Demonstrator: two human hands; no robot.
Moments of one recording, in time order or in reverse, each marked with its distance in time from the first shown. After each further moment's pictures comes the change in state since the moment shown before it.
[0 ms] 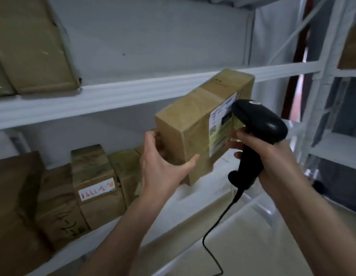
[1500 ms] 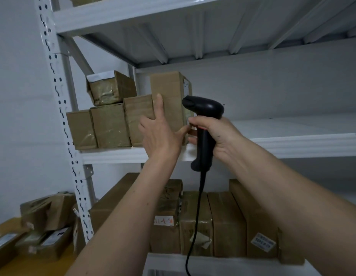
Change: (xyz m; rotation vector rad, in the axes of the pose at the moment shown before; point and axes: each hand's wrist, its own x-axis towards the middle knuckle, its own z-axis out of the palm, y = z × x) left_hand 0.136 0.103 -0.064 0.896 0.721 -0.160; right_hand 0.118 -0.070 0.183 0.281 -0.799 0.352
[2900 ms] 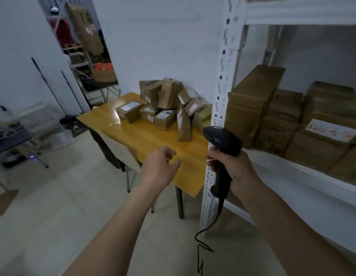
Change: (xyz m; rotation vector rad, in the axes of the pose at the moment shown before) left_hand -0.187 -0.389 -0.158 0.375 -0.377 -0.614; right_hand -0.116 0.349 0.173 -0.132 -0.215 0.589
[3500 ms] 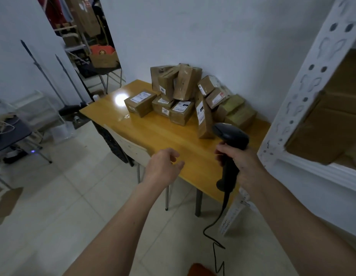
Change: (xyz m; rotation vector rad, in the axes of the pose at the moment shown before) left_hand 0.129 -0.128 -0.020 0.018 -0.178 -0.038; right_hand 0.107 0.040 0.130 0.020 0.056 0.106
